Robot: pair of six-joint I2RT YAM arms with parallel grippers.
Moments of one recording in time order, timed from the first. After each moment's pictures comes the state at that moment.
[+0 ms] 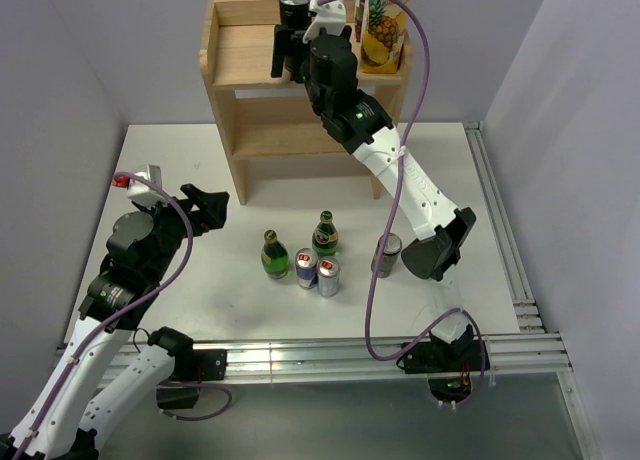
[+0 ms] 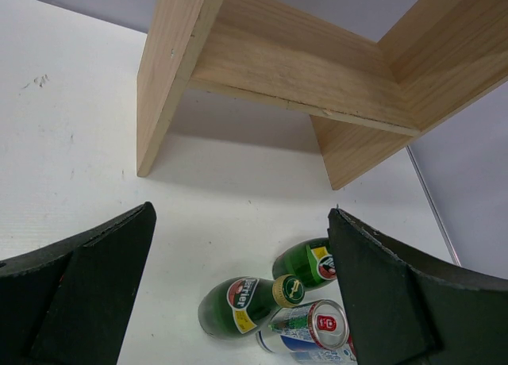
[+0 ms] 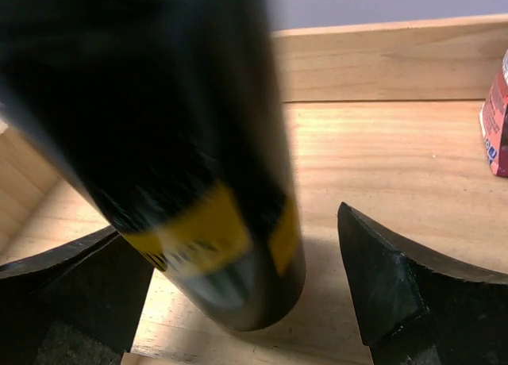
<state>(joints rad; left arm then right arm) -0.43 0.62 0.85 -0.35 -0.20 -0.52 0.70 2.07 2.50 -0.34 0.47 0.13</state>
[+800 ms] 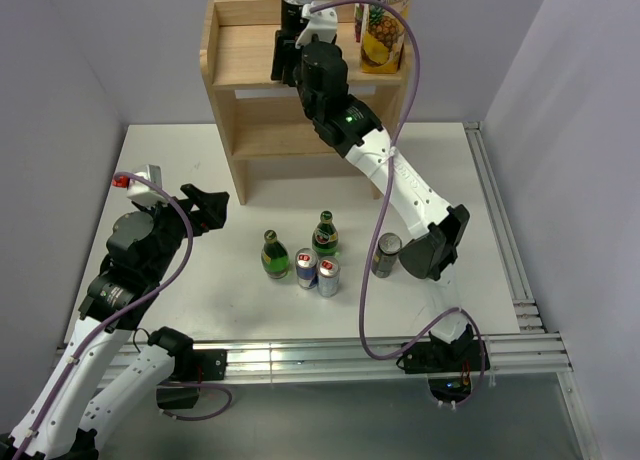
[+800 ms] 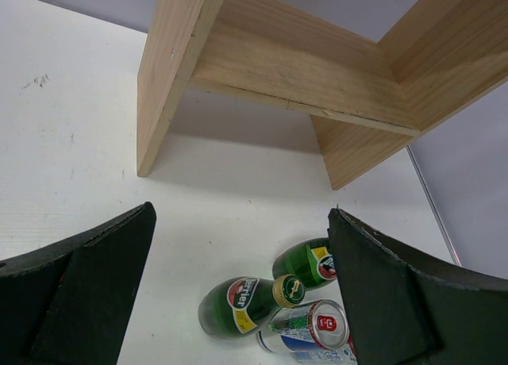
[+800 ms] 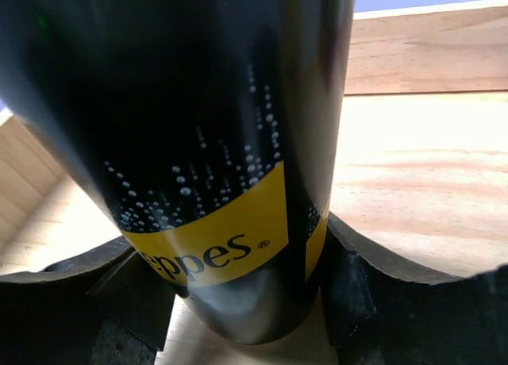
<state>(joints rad) -0.43 0.62 0.85 -0.35 -0.20 -0.52 0.71 2.09 2.44 -0.27 0.48 0.14</state>
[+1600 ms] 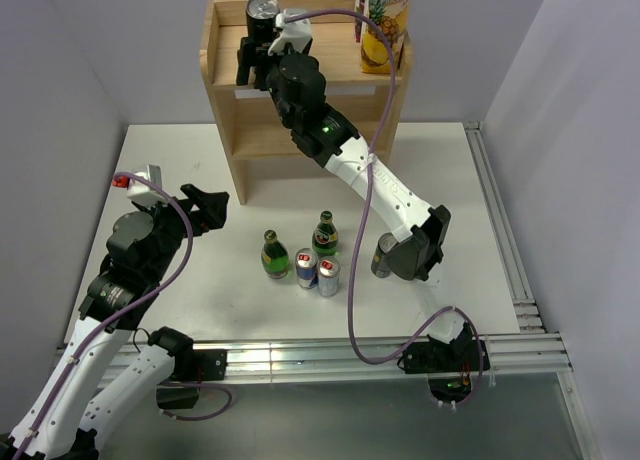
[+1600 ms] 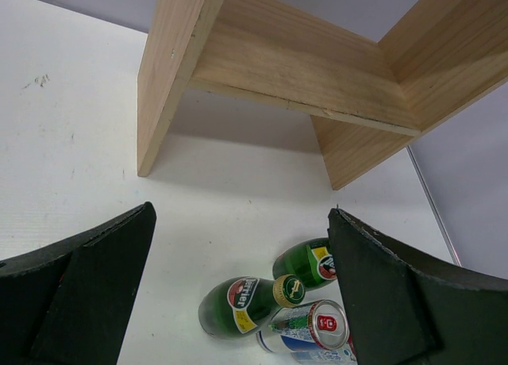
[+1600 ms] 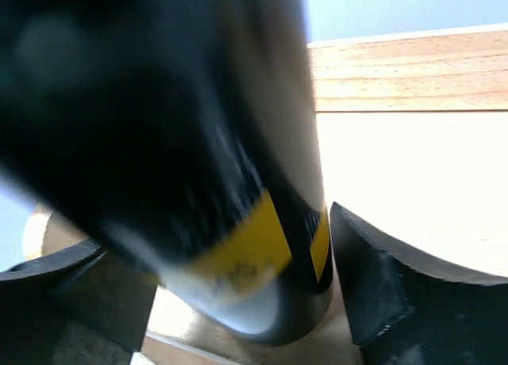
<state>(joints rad) -0.43 0.62 0.85 -0.35 -0.20 -0.52 0.80 2.18 2.51 -0.14 0.44 0.15</state>
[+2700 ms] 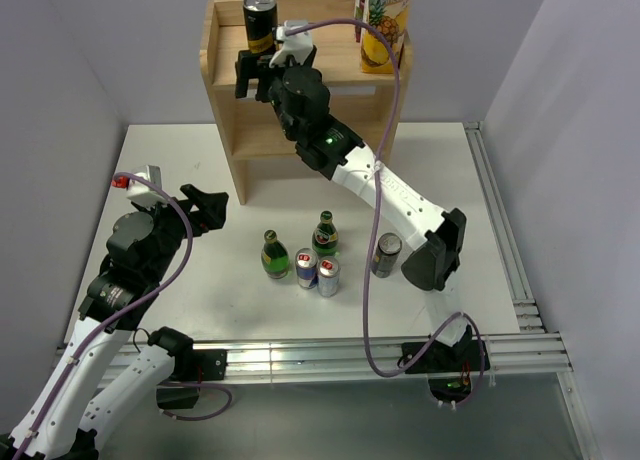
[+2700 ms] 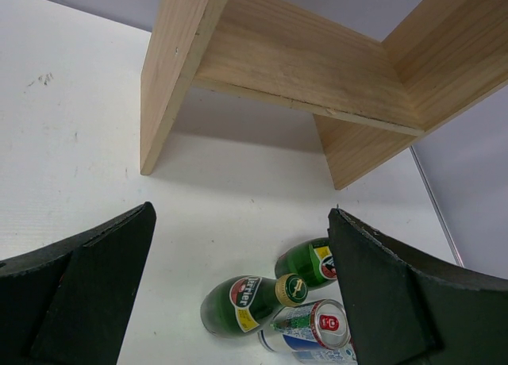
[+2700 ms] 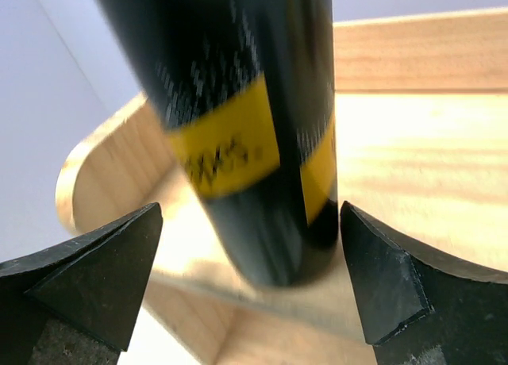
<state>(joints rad) -0.43 0.62 0.85 -0.36 -0.21 -0.52 0.82 2.04 2.27 -0.03 0.45 0.13</state>
